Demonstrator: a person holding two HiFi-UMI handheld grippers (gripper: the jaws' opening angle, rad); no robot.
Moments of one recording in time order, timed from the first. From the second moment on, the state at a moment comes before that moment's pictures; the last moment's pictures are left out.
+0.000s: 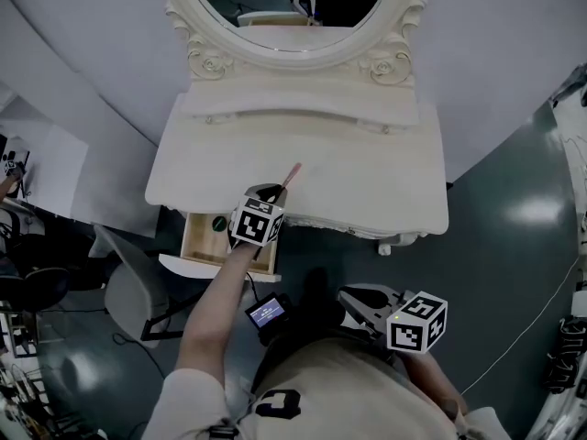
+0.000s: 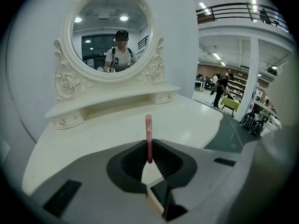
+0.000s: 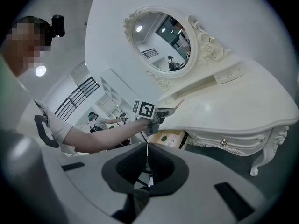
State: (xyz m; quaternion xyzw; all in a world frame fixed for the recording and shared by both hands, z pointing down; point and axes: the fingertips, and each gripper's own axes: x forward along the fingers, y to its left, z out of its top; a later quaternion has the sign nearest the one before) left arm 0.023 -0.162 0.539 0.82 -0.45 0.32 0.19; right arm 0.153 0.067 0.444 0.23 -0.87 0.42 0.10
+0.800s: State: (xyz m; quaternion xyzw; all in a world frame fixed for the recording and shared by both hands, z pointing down) left arm -0.003 -0.100 0.494 0.81 -0.48 0.29 0.16; right arm 0.162 0.076 0.429 0.22 -0.89 0.40 0.09
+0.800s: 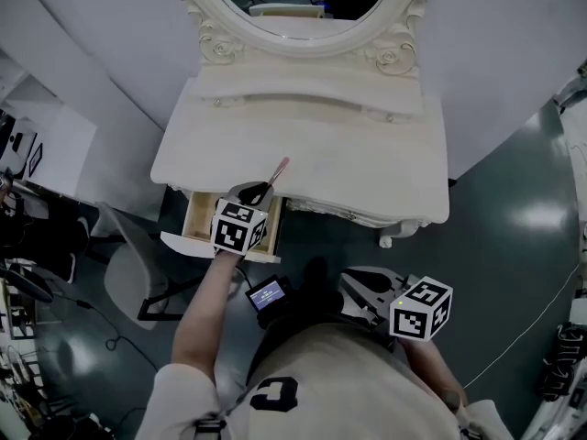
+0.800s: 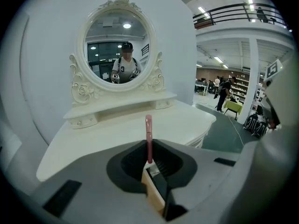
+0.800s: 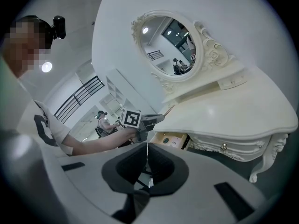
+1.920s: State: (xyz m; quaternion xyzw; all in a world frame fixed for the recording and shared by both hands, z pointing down) left arm -0.071 -0.006 0.550 0.76 -0.50 0.34 0.25; right arm 0.122 0.106 0.440 0.15 -0.89 0.43 0.10
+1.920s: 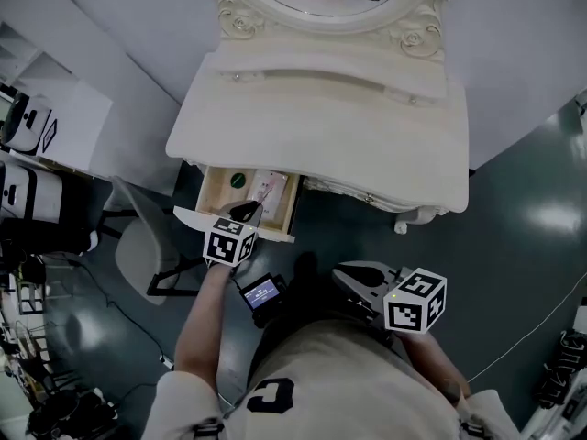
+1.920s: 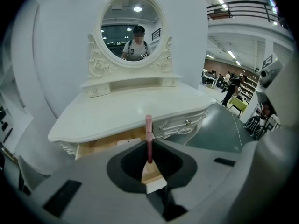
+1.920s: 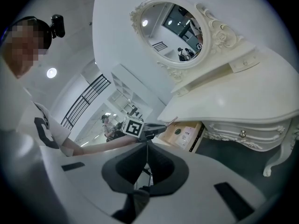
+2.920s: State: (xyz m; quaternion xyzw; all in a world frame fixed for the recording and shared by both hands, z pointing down) left arm -0.082 -0.067 0.675 0.75 -0.37 0.46 0.30; right arm 0.057 0.075 0.454 0.18 -0.87 0.43 0.16
